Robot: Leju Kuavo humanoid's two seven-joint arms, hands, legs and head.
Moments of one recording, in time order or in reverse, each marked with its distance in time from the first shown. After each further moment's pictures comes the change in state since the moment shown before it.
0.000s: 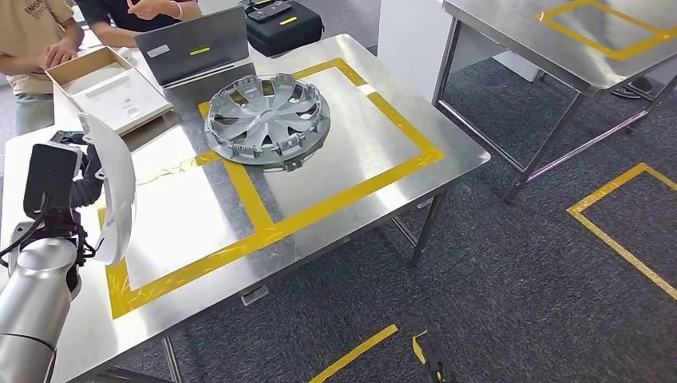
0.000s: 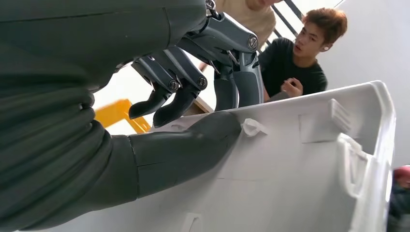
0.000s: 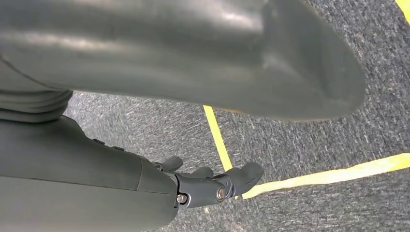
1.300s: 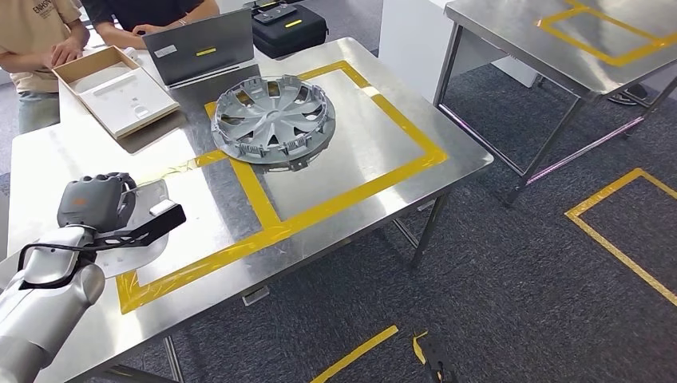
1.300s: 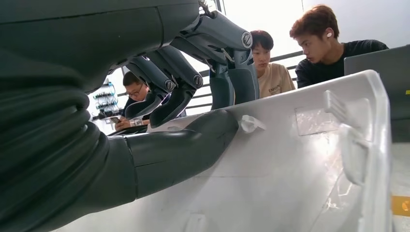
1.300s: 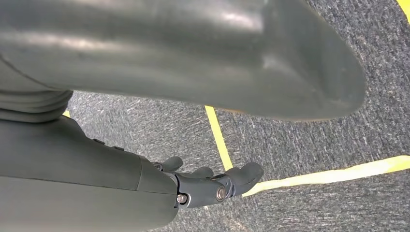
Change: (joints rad) left arm -0.061 0.042 -0.531 0.179 -0.615 0.108 0.415; right arm 0.000 -0.015 0.000 0.000 0.023 0.014 0.003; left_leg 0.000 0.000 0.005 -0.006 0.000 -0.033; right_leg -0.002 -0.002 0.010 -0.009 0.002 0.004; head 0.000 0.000
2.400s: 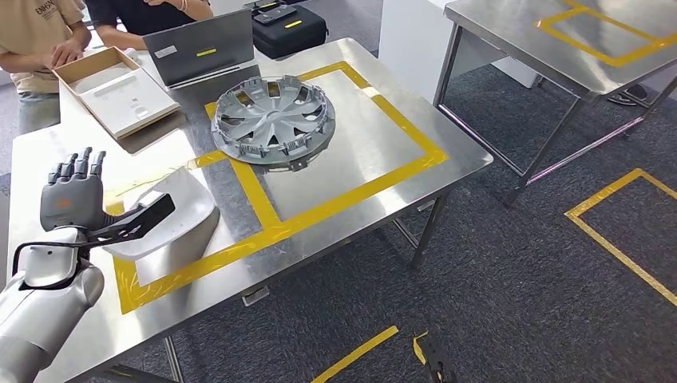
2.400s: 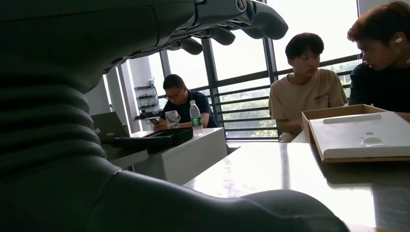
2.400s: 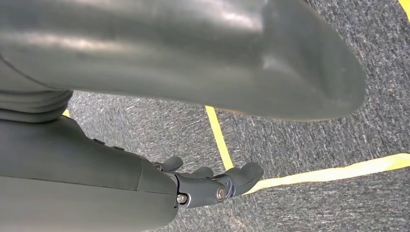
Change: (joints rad) left arm -0.002 0.001 -0.008 0.016 -0.064 0.059 0.202; right arm 0.001 0.000 0.000 0.000 0.003 -0.009 -0.001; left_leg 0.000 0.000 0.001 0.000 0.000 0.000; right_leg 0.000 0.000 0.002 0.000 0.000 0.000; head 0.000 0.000
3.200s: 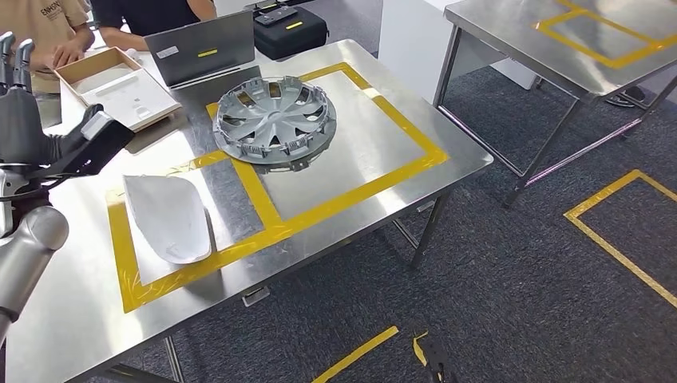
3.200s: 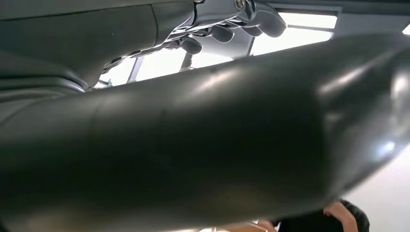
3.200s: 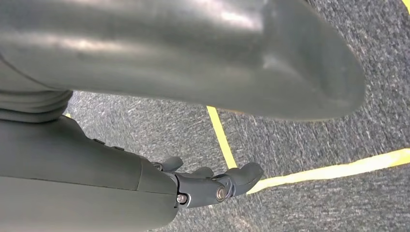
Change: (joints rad) left arm -0.141 -0.004 0.256 -0.110 0.099 0.220 -0.302; right arm 0.000 0.012 -0.015 0.000 -0.001 -0.018 0.004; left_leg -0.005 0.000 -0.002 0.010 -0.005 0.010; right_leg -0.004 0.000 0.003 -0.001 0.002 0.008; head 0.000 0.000
